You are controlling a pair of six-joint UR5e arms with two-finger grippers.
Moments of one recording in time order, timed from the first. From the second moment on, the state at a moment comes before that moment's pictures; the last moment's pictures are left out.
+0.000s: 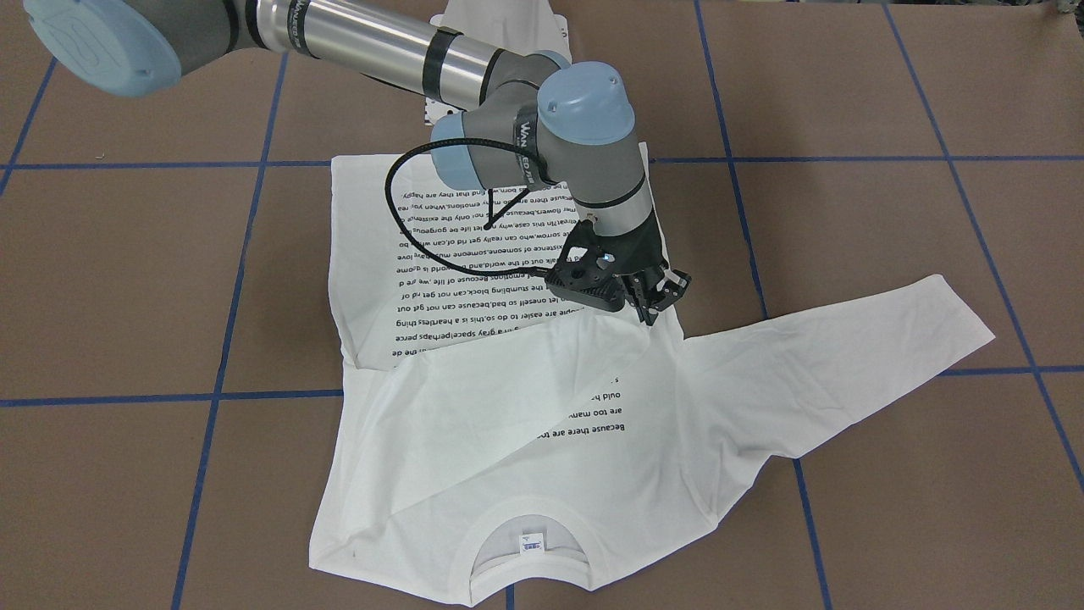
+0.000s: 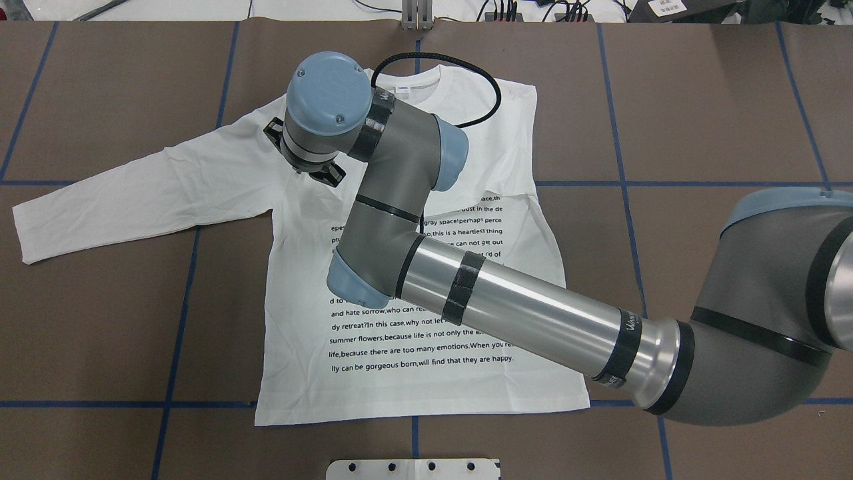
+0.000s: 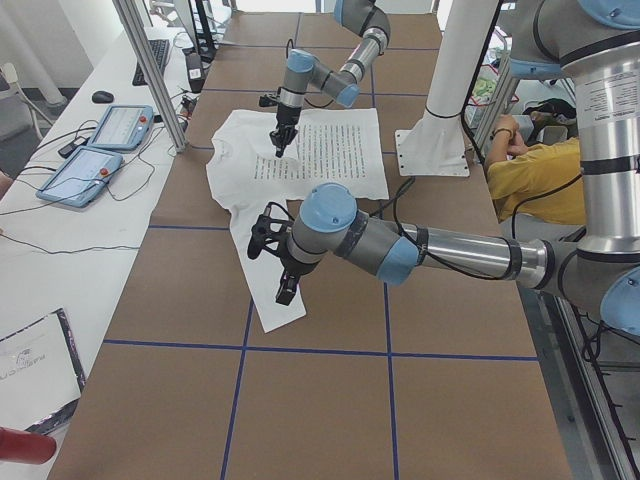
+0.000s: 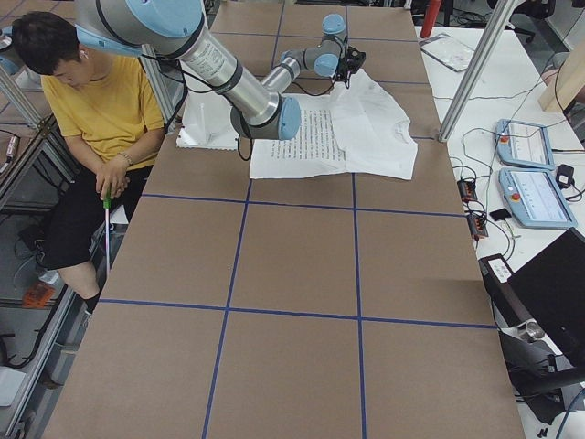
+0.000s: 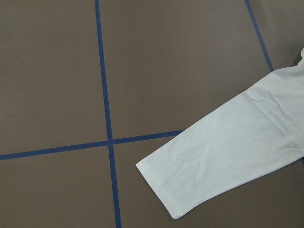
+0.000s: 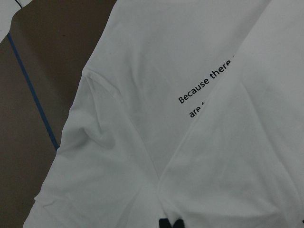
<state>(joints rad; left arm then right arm) -1.59 -1.36 -1.91 -1.94 -2.43 -0.21 0.54 -0.40 1.06 -1.09 1.79 1.88</state>
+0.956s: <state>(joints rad) -1.59 -1.36 -1.92 -1.94 -2.42 -0.21 0.52 -0.37 0.97 -0.97 1.72 1.89</state>
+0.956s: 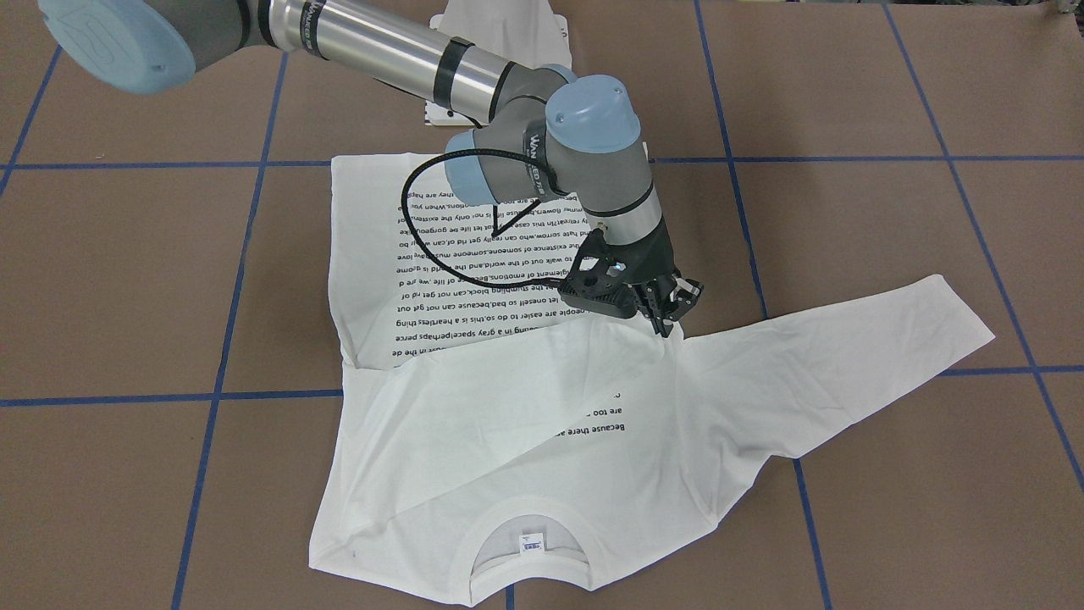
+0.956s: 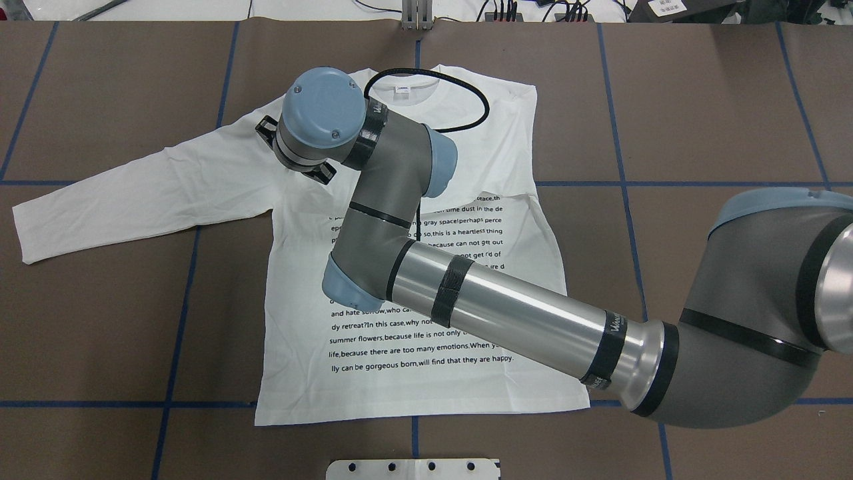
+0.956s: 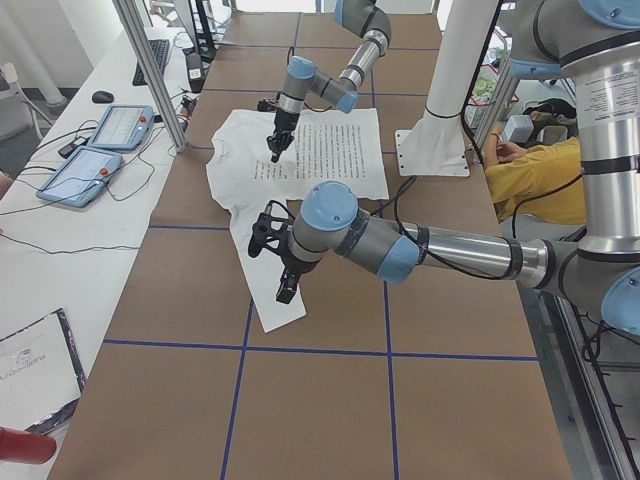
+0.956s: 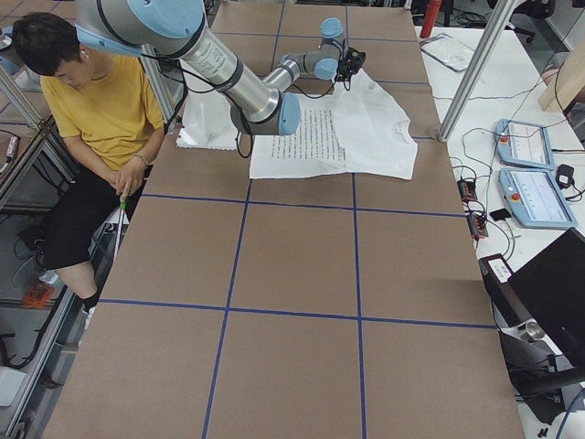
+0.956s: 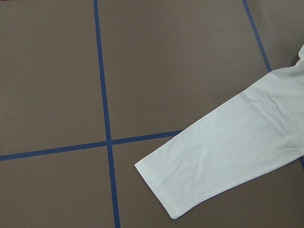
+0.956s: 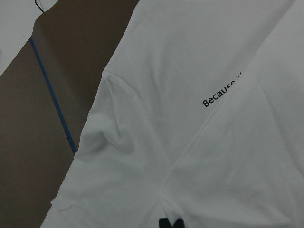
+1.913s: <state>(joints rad) -1.59 -1.36 -1.90 -1.94 -2.43 -0.21 0.52 -0.34 0.96 -0.97 1.71 1.90</state>
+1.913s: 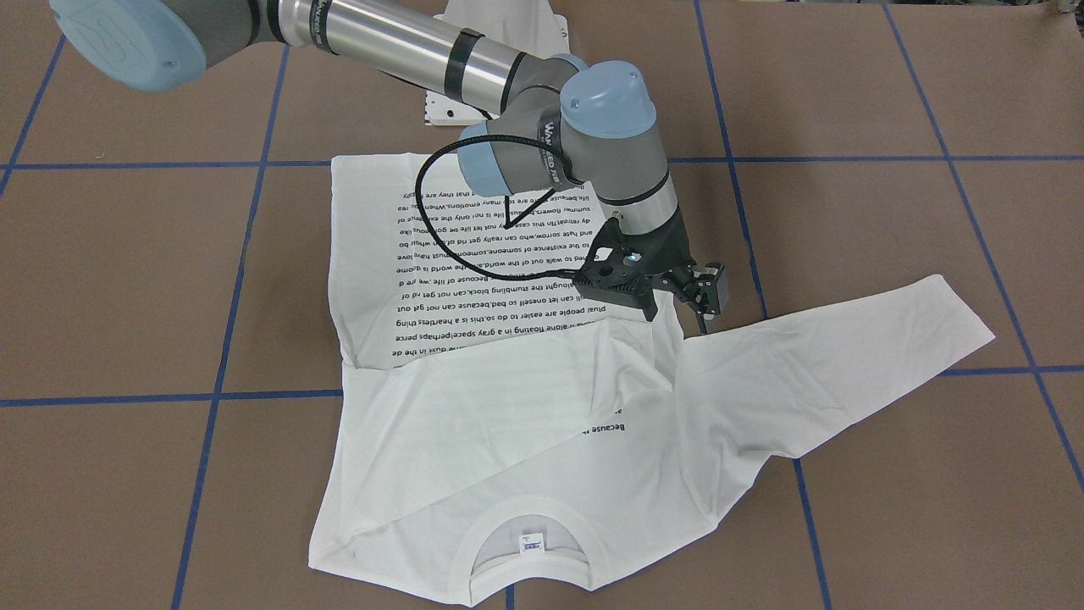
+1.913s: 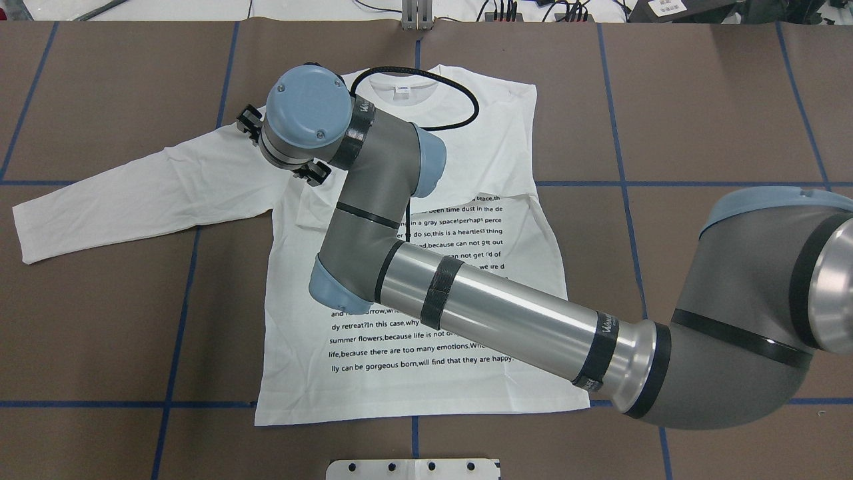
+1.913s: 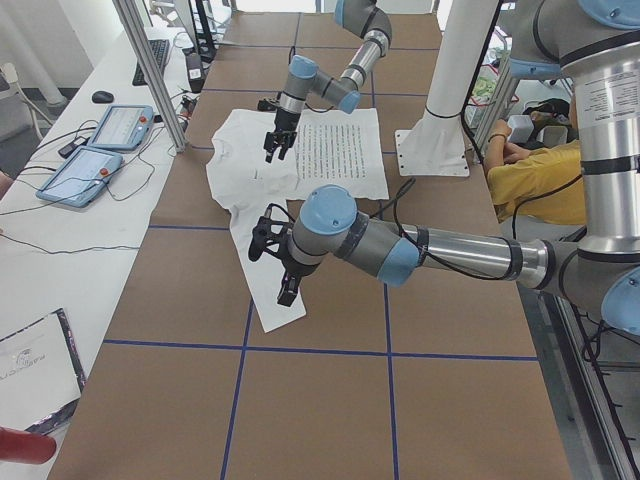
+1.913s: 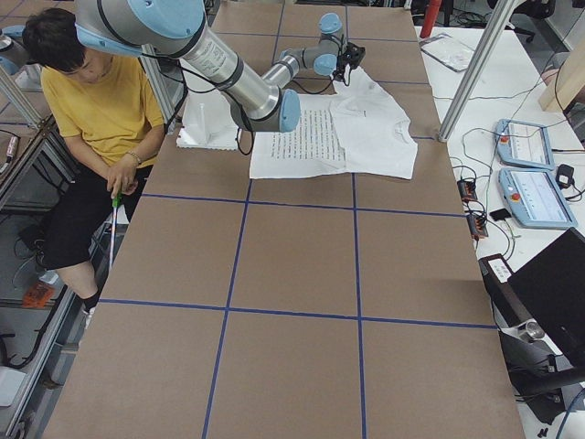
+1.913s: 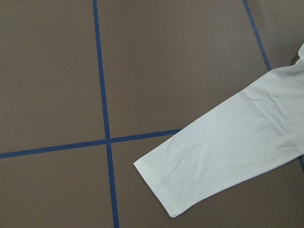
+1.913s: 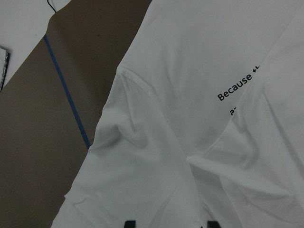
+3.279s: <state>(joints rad) -1.28 -1.62 -1.37 -2.26 -2.43 -0.54 0.84 -1.09 1.74 -1.22 2.02 1.80</state>
